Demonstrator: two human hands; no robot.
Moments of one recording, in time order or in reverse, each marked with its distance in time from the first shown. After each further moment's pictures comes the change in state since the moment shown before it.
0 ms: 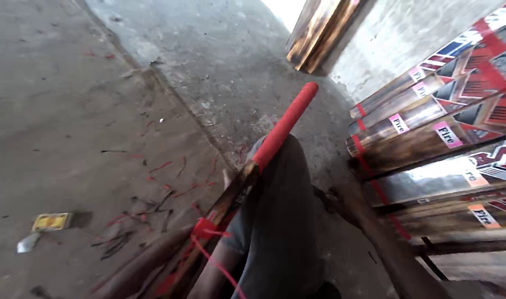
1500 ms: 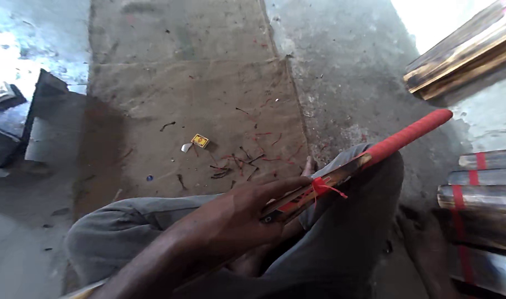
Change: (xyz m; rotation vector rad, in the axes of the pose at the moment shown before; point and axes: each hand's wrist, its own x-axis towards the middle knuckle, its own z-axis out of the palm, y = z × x) left_hand 0.003 0.012 -0.008 0.040 0.017 -0.052; right_hand -0.010 -0.052 -0.005 0.244 0.373 -0.226
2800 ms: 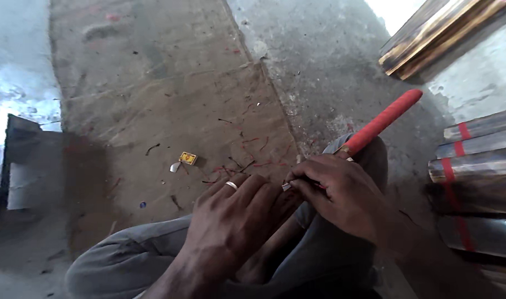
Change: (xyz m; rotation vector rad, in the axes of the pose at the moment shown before) left_hand 0.008 0.011 0.012 0.752 0.667 0.381; right_hand 0.037 -0.283 -0.017 0.086 -0.216 -0.816
